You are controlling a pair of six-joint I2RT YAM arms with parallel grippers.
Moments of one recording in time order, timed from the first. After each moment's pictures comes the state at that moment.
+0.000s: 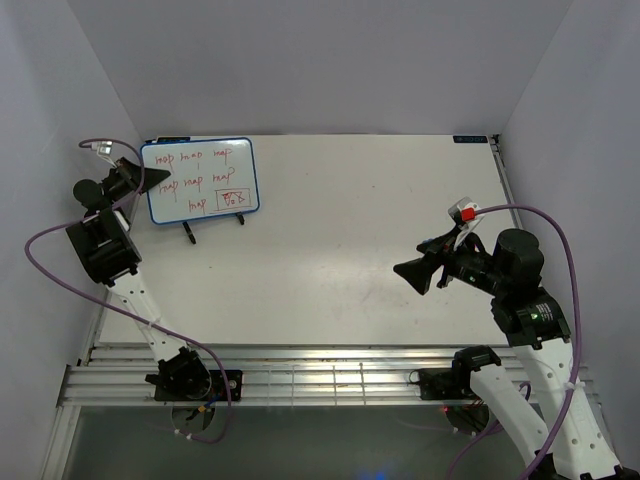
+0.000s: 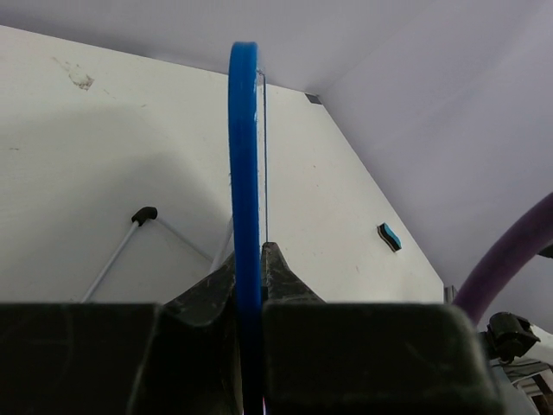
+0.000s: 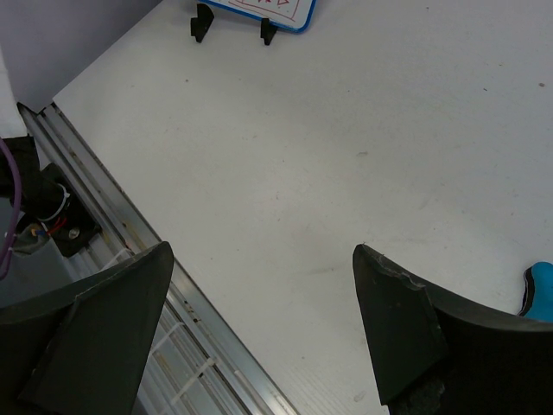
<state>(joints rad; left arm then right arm) 0.57 2.41 1.58 1.35 1.38 -1.26 0.27 0.59 0.82 -0.52 -0.64 0.10</state>
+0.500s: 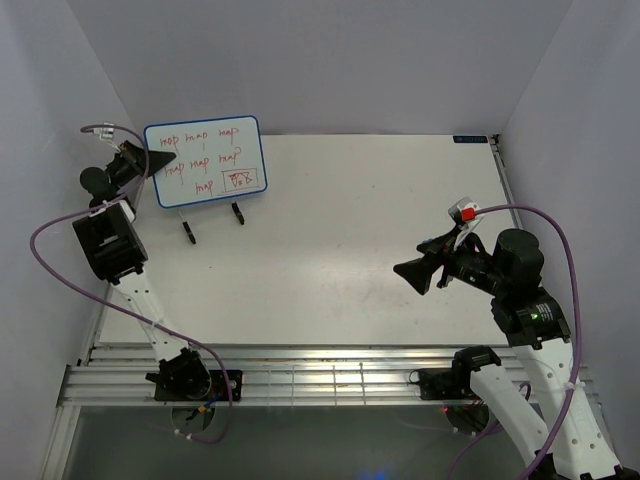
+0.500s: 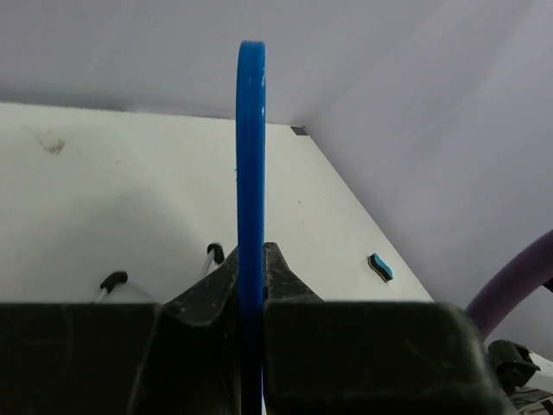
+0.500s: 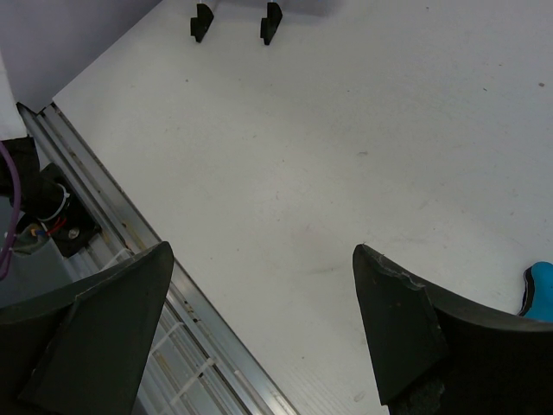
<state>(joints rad) 0.51 2.38 1.62 1.36 1.28 -1.32 0.27 0.59 0.82 -0.52 -0.64 0.10</state>
